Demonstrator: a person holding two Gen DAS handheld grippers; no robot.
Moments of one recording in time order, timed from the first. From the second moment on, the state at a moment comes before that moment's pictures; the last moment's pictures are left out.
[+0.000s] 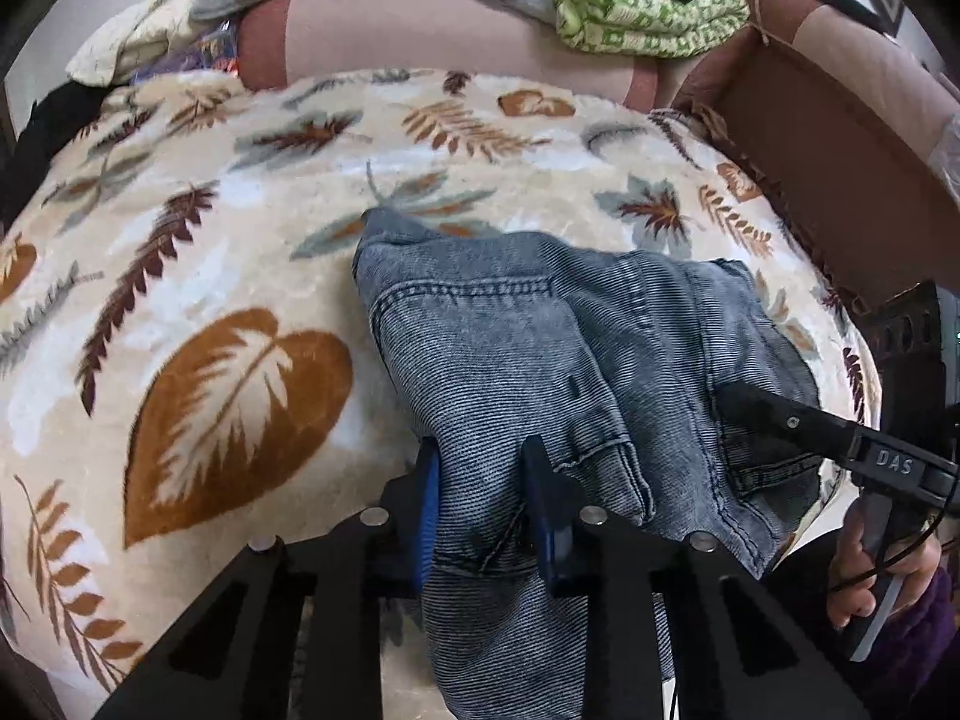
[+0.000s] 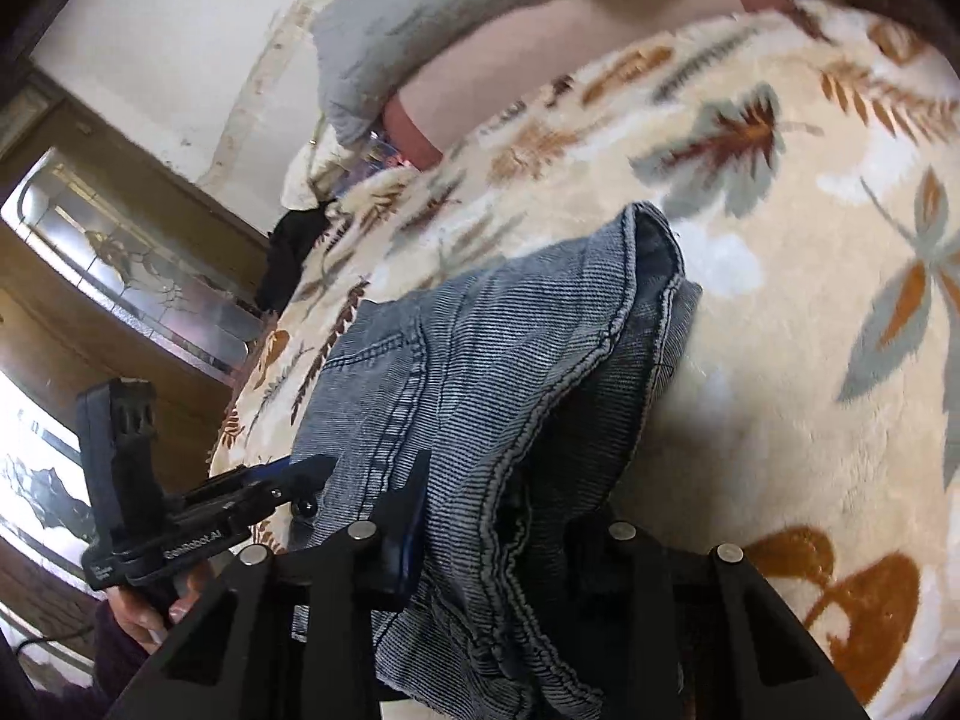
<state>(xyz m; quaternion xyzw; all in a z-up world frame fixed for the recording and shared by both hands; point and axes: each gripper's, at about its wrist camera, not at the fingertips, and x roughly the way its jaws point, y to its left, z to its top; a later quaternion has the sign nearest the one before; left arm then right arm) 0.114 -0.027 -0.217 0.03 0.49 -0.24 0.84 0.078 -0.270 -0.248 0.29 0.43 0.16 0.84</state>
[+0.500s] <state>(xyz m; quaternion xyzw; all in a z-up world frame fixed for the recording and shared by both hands) 0.185 -0.041 -0.177 0.05 0.43 -0.20 0.88 0.153 -0.260 -0.219 0.24 0.37 0.15 0.89</state>
